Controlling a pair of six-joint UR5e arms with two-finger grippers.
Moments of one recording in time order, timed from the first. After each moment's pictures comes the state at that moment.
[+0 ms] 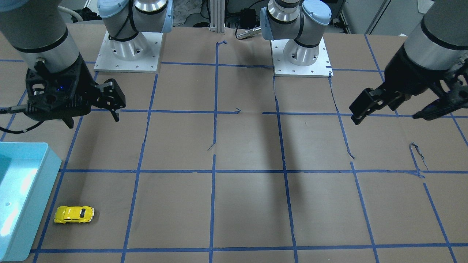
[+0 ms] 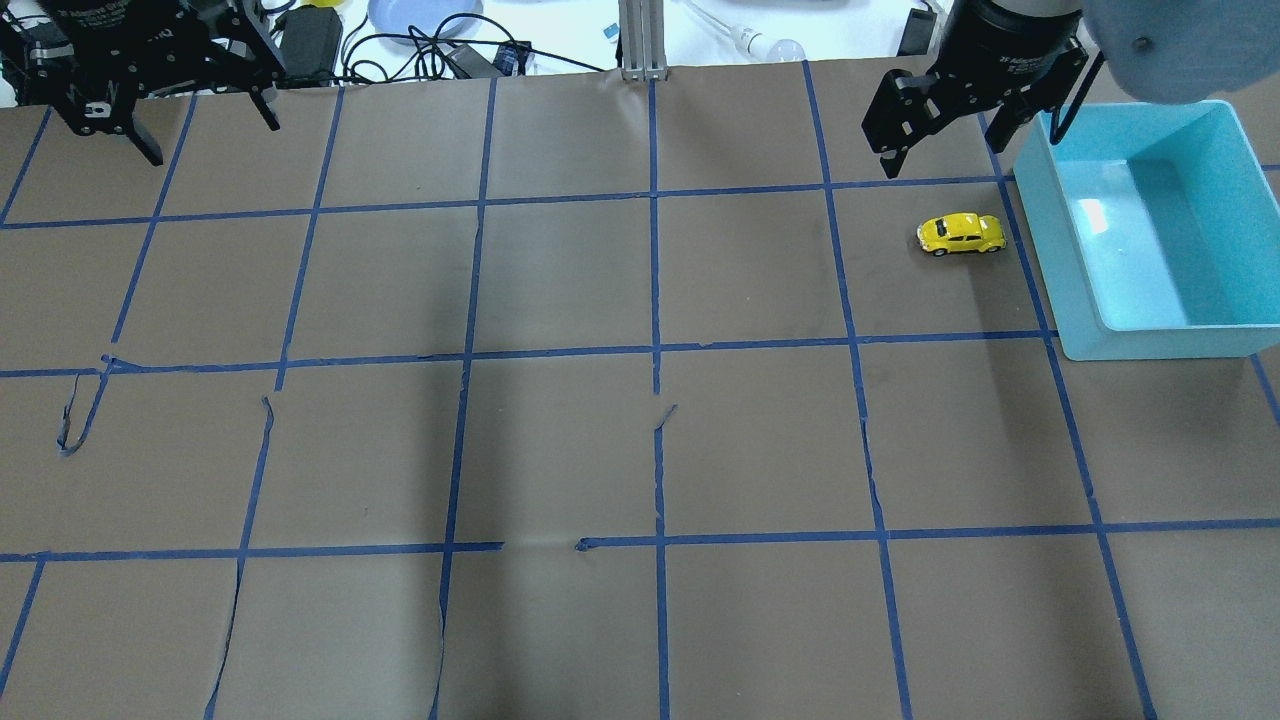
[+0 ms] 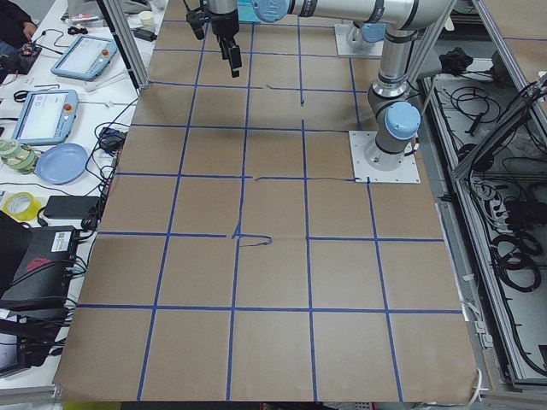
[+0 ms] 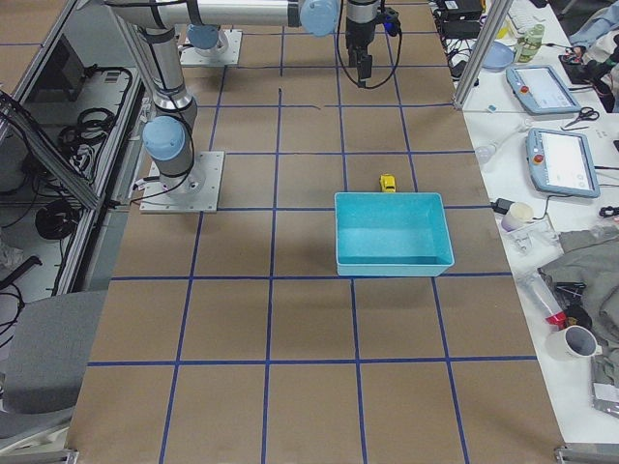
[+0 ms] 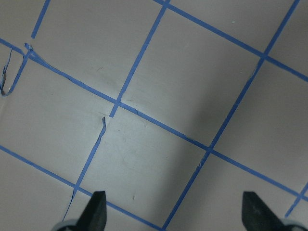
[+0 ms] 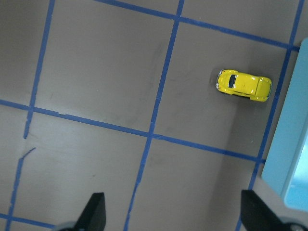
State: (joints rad) left arm -1.46 -1.75 -1.25 -1.74 1.64 -0.20; right arm 1.54 -1.41 1.44 -1.66 -1.59 -0.32
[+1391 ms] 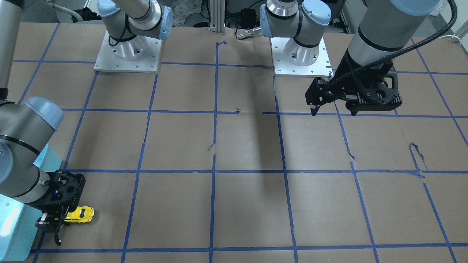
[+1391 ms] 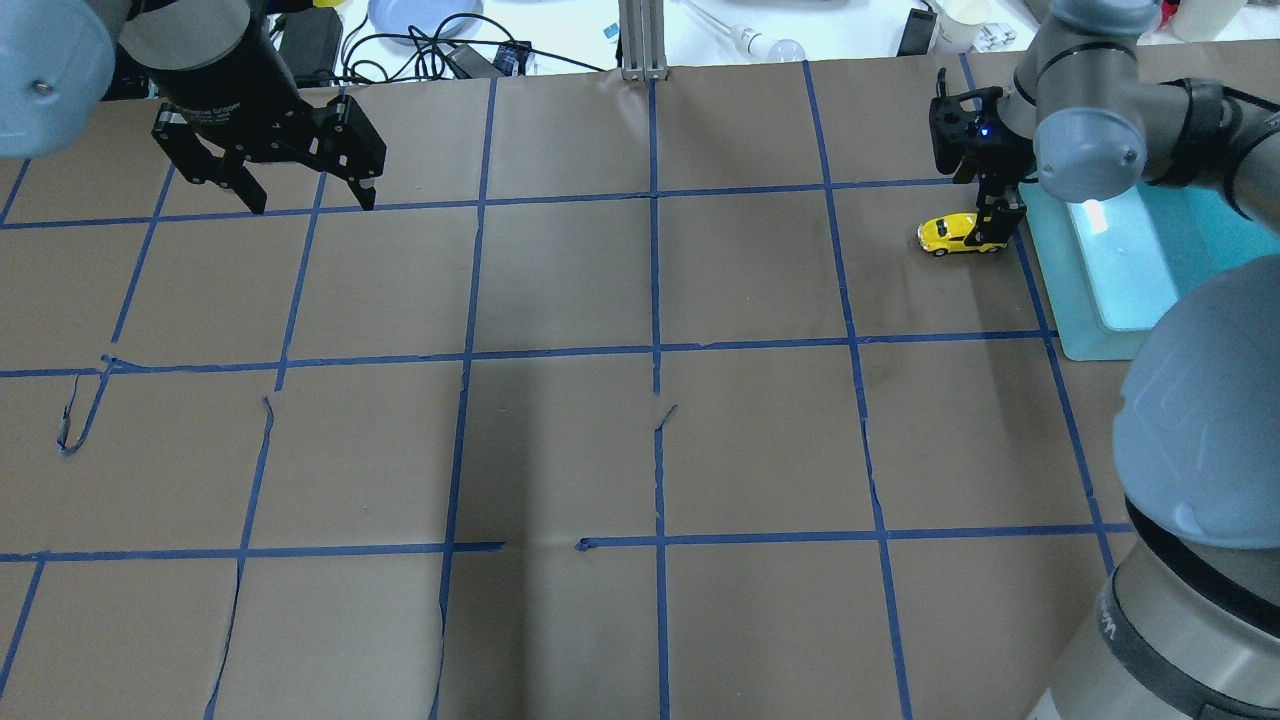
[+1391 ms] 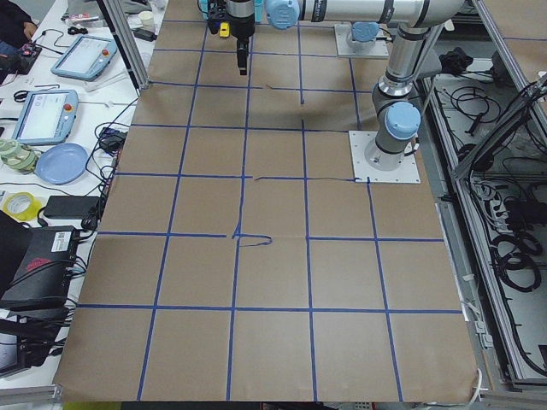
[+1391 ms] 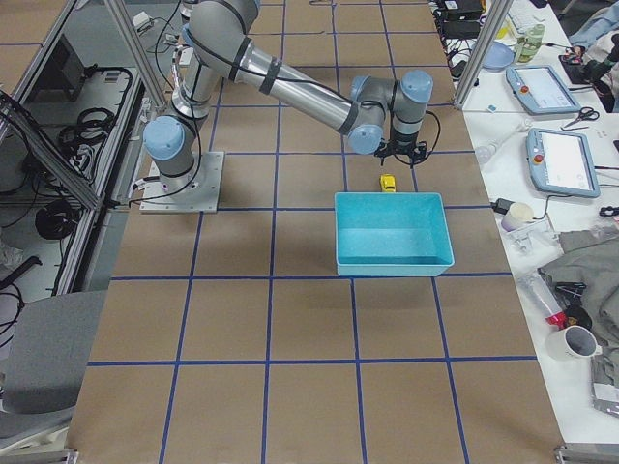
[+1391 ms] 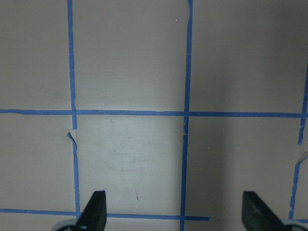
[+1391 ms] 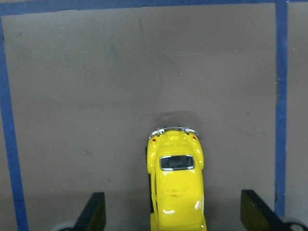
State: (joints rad) left arm -1.53 -1.66 -1.47 -1.58 1.60 0.03; right arm 1.34 -1.00 1.55 -2.16 -1.54 -1.77
